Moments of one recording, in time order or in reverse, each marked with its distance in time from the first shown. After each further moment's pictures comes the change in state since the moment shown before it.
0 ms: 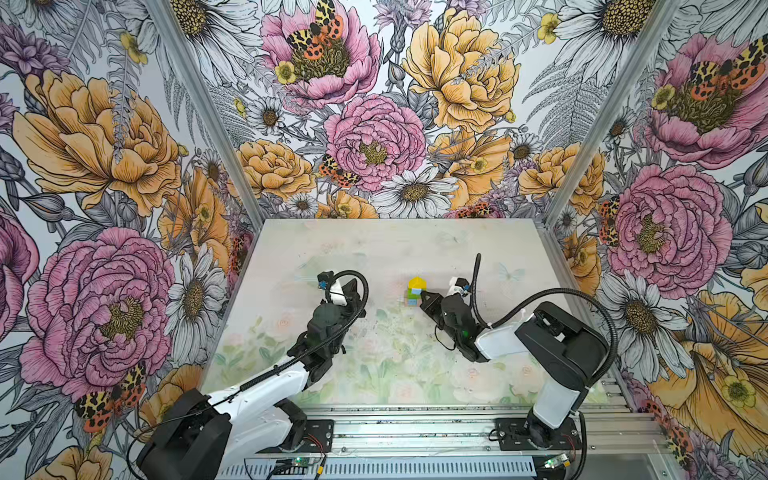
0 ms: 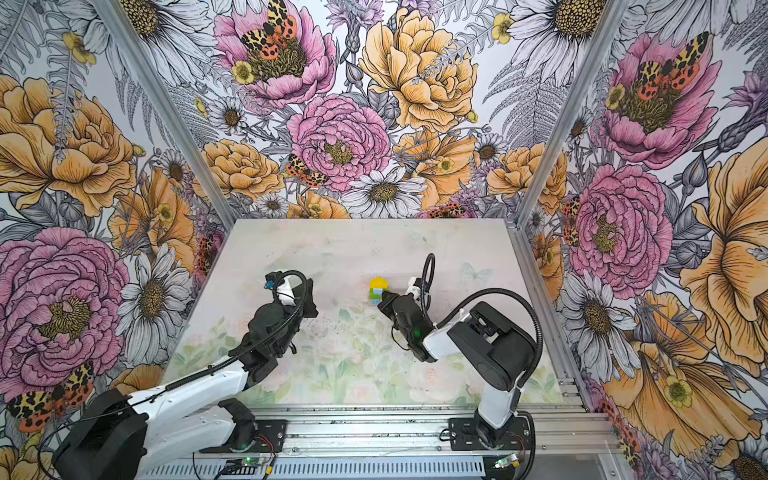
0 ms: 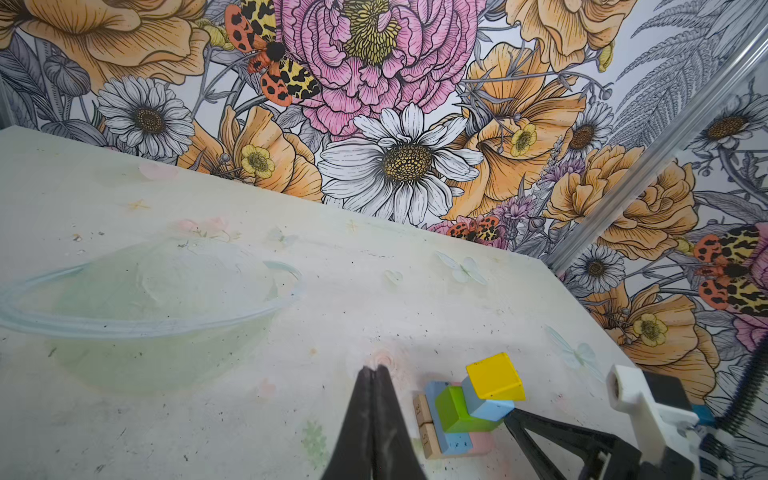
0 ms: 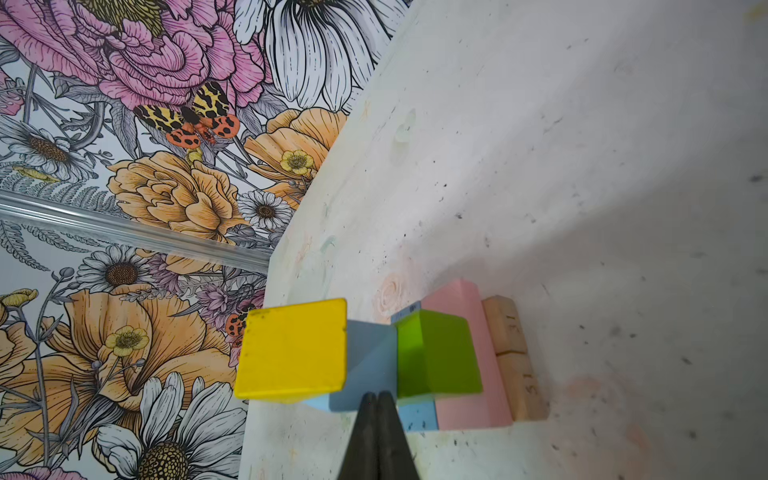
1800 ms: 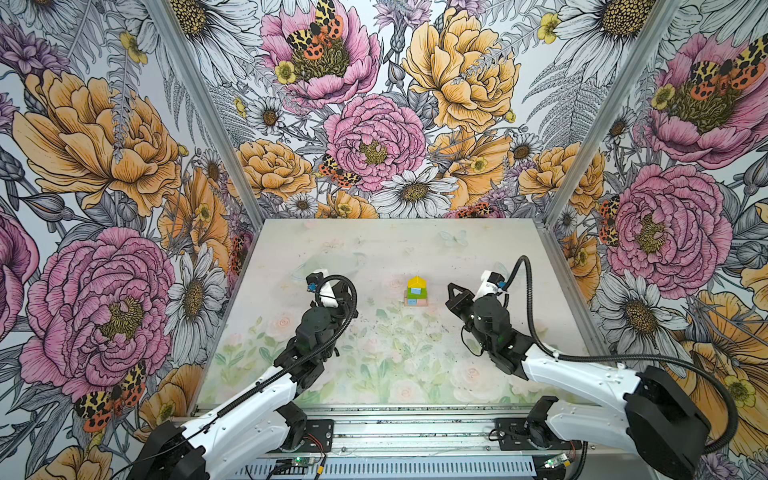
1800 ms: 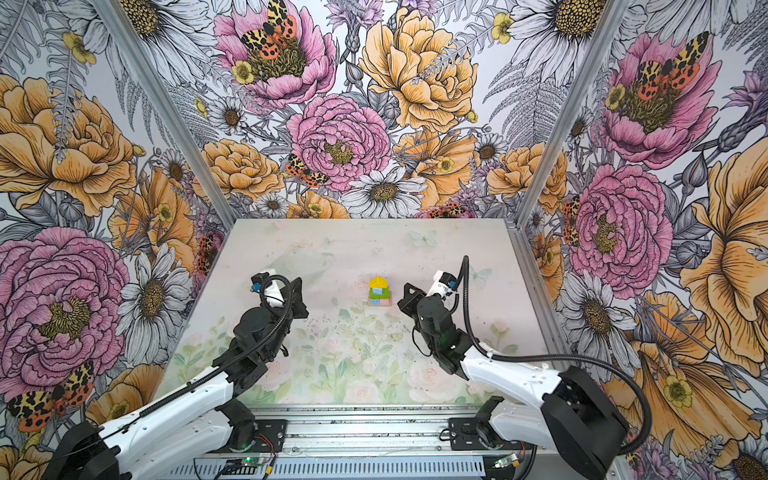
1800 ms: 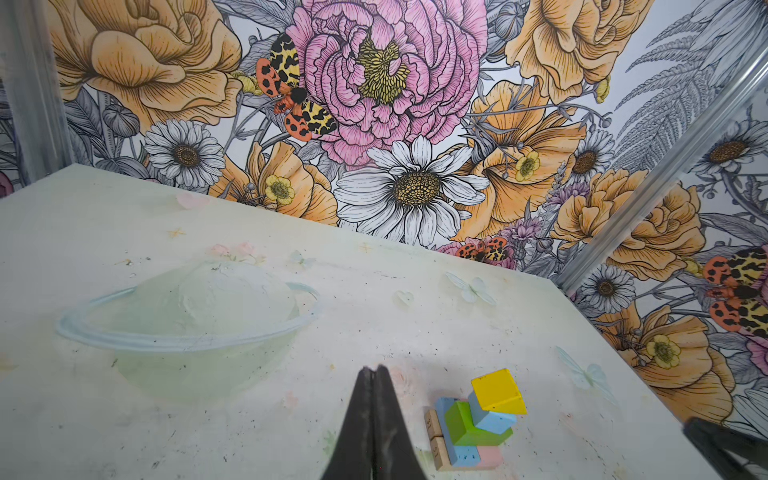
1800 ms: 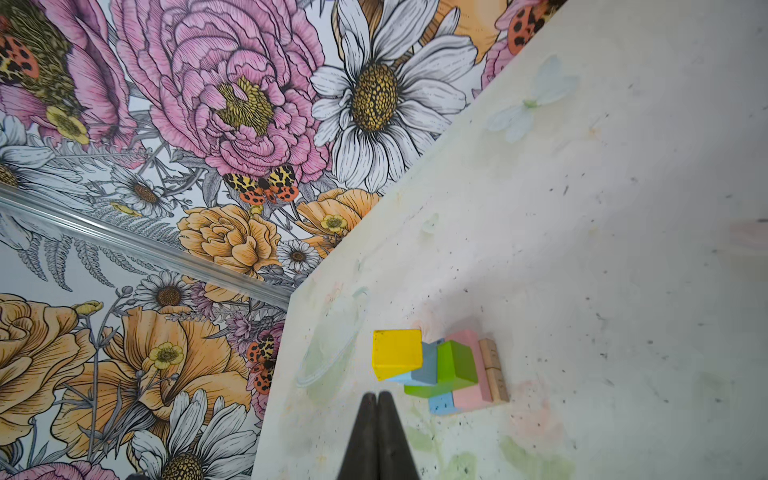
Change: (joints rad) left arm 0.013 -0.203 0.014 -0.187 -0.065 0.048; right arm 0.003 -0.687 -0.088 -0.501 0.160 -0.176
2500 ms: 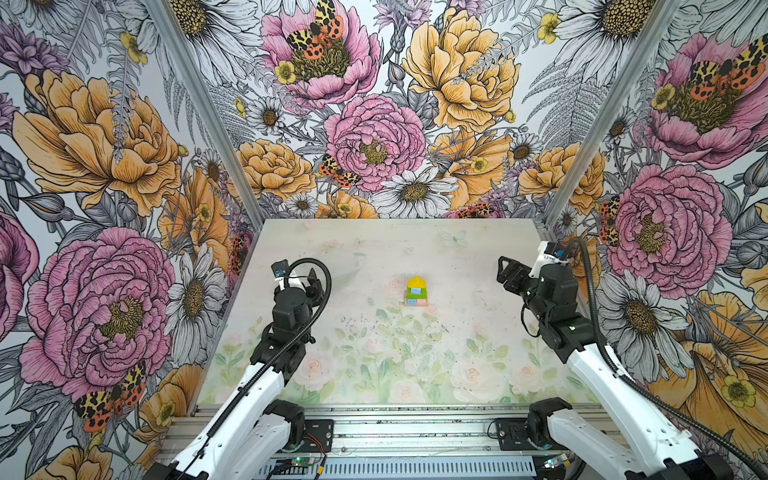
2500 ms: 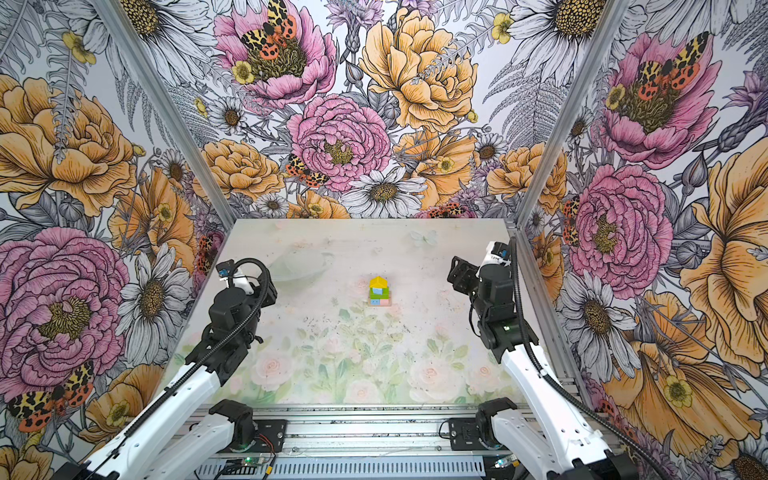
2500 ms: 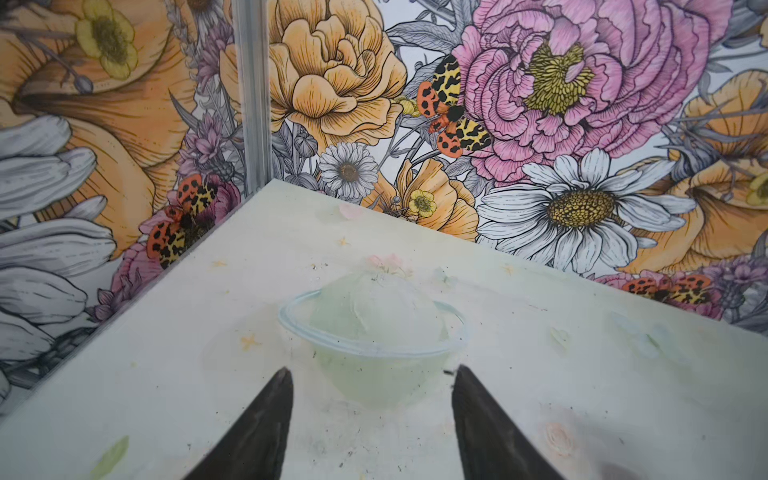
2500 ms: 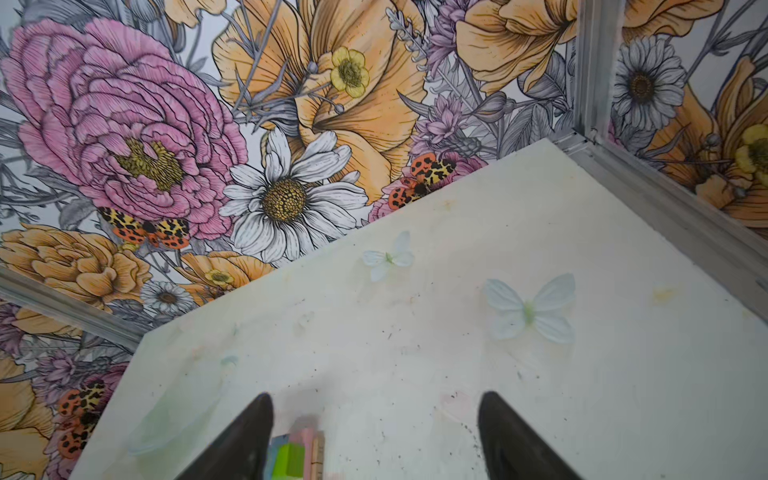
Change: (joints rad) left arm 0.353 -0.002 0.143 -0.314 0.003 0.080; right arm -0.544 -0.132 0.254 -0.512 -0.293 -0.514
